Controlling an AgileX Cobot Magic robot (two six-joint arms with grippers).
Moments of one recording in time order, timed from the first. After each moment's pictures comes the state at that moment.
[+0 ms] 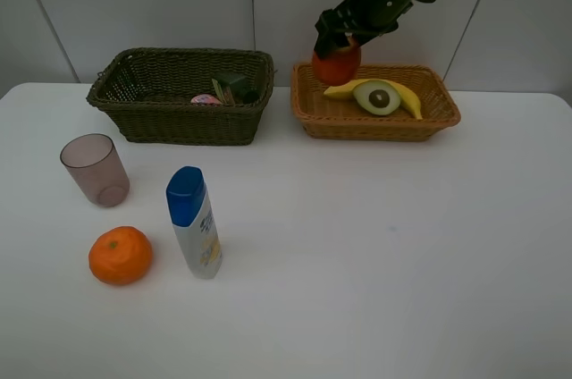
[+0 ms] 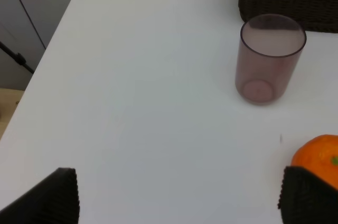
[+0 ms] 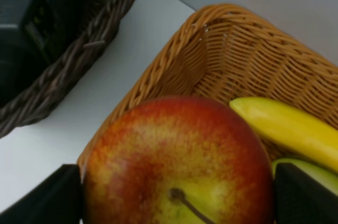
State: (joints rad) left arm 0.03 -0.01 -0.42 0.07 1.07 -0.10; right arm 0.33 2.11 -1.83 0.20 0.79 -0.45
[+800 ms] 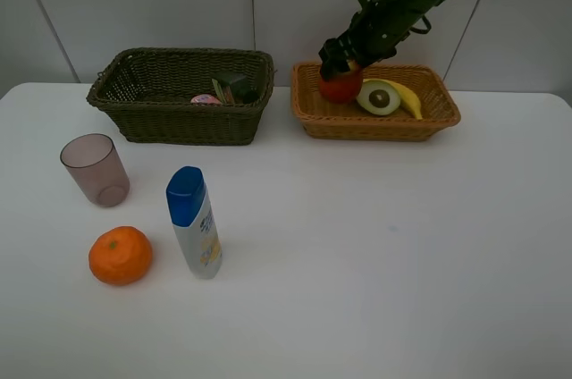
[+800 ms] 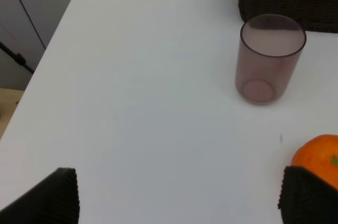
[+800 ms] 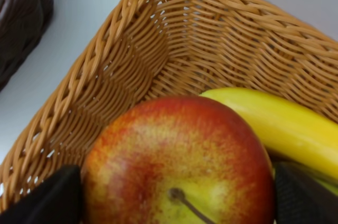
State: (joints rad) left arm 0.03 -0.01 -0.42 0.07 1.07 -0.10; right arm 0.29 2.21 -1.83 0.20 0.70 -0.45
